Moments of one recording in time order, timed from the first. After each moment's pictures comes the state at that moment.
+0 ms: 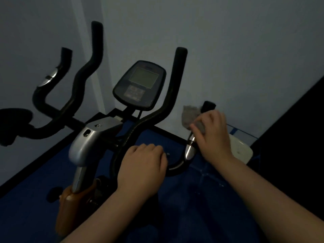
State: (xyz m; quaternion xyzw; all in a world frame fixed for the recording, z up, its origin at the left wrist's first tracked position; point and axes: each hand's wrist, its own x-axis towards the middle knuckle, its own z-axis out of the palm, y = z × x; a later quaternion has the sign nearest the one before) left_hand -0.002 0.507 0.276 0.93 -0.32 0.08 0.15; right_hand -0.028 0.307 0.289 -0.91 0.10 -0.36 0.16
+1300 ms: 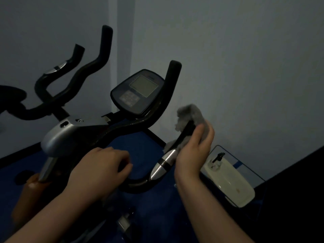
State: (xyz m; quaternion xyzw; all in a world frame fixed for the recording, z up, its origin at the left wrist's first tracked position) left_hand 0.002 0.492 0.278 0.96 -0.22 0.09 0.18; right_hand 0.003 0.306 0.290 -0.61 0.22 -0.41 0.64
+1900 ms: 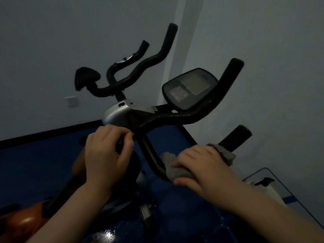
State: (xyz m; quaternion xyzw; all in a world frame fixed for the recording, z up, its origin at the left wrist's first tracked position) left_hand -0.039 0.524 0.255 0.87 0.00 0.39 0.32; right_hand -0.030 0.287 0.304 -0.92 -0.38 -0.05 0.05
